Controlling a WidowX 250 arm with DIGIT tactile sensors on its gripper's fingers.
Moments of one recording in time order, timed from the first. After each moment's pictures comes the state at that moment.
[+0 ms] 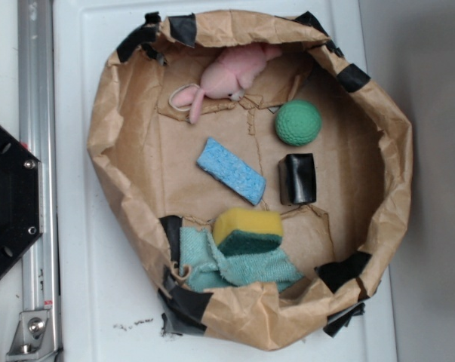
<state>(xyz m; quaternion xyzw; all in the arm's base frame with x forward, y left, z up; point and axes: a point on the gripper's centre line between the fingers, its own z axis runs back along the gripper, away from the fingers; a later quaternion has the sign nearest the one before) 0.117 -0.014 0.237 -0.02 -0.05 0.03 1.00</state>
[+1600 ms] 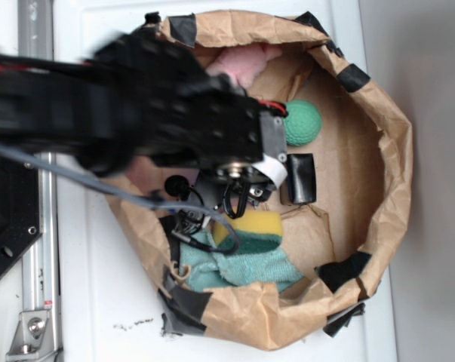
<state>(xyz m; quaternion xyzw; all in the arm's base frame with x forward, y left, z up) 0.251 0.013 0.015 0.01 0.02 -0.28 0.96</state>
